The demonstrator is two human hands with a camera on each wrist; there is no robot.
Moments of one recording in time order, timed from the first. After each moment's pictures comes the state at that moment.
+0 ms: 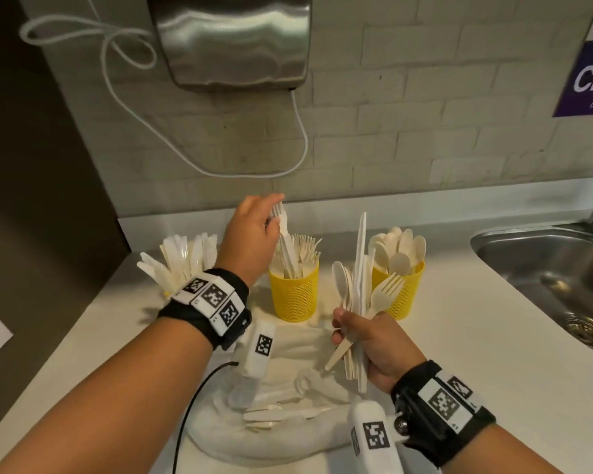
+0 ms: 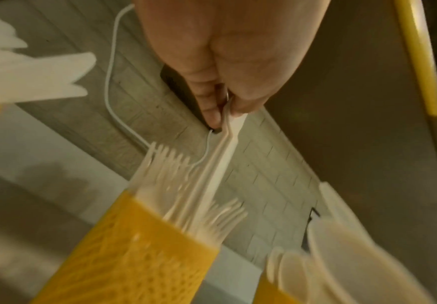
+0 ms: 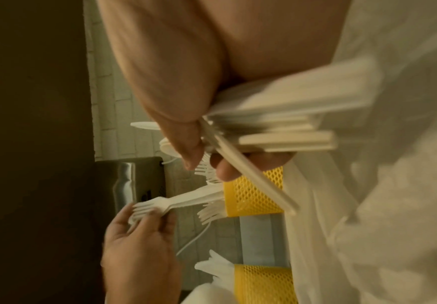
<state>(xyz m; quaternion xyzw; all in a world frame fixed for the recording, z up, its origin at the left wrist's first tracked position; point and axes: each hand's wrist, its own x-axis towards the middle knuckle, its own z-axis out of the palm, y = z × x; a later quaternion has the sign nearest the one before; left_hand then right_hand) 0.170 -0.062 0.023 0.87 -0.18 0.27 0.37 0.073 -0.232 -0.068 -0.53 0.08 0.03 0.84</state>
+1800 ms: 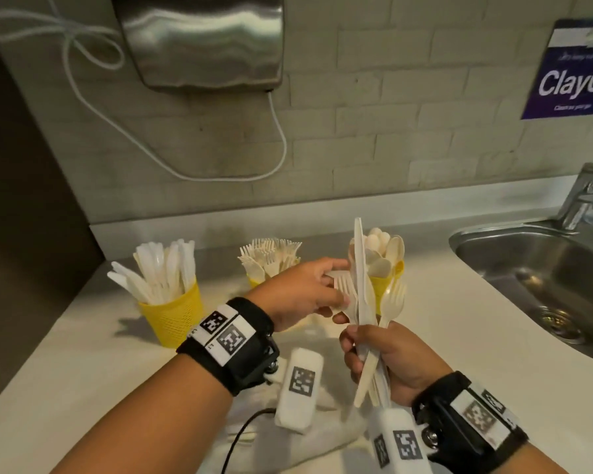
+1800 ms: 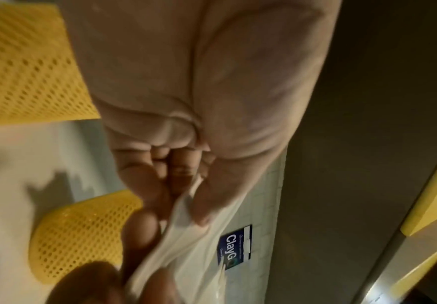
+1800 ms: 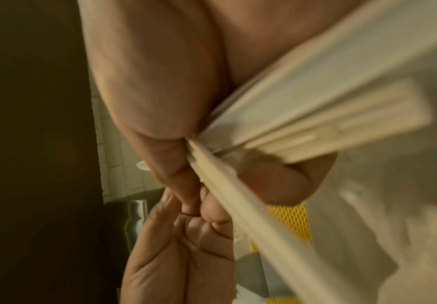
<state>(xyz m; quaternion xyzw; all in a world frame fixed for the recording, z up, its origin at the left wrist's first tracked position) 0.129 -0.128 0.003 0.75 -0.24 -0.27 0.56 0.052 -0.270 -0.059 -0.50 0.04 0.12 0.86</state>
